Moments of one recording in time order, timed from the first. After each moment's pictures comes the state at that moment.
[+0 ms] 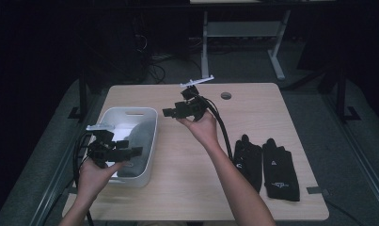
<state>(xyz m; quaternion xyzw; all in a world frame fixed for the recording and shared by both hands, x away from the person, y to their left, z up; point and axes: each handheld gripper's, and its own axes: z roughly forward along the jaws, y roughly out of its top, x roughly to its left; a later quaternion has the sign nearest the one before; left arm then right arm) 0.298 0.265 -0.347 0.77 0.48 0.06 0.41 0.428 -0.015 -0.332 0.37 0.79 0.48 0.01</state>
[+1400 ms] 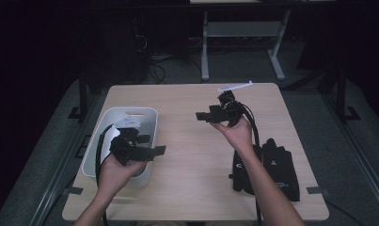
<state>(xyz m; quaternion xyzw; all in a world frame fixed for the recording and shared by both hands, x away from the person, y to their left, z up) 0.296 0.201 -0.328 0.81 0.41 0.07 0.43 0.409 -0.110 -0.338 0.42 0.78 0.46 0.04</state>
